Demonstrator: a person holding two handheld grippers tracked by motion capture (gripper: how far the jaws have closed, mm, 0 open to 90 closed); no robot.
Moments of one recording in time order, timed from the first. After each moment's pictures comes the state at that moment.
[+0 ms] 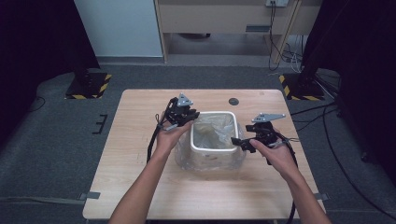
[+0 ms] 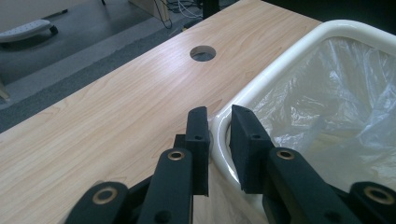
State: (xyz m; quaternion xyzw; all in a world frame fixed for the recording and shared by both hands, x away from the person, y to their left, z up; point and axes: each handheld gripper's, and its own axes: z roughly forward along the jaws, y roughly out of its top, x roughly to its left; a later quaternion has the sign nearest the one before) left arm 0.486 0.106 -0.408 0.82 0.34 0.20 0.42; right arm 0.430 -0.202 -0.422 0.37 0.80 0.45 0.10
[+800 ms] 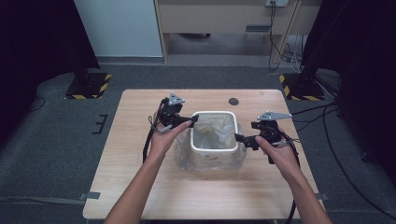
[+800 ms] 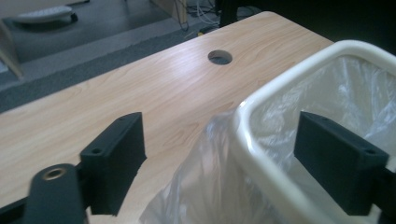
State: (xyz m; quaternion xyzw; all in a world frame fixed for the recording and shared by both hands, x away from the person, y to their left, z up) left arm 0.474 0.130 -0.401 0.78 0.41 0.20 0.43; right arm 0.429 -0.214 -0.416 0.40 0.78 0.46 0.13
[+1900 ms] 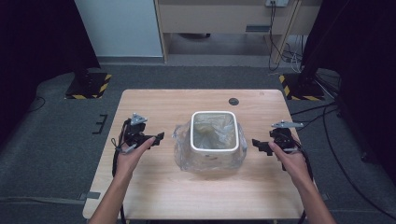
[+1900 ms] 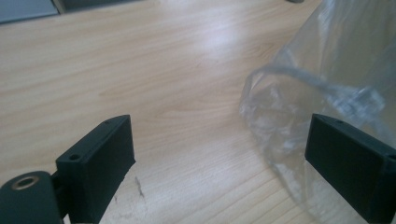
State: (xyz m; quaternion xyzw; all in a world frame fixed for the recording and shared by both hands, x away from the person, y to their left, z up) left arm 0.435 0.238 -0.456 0.76 0.47 0.20 0.40; right arm 0.436 -0.268 -0.471 0.49 0.77 0.39 0.16
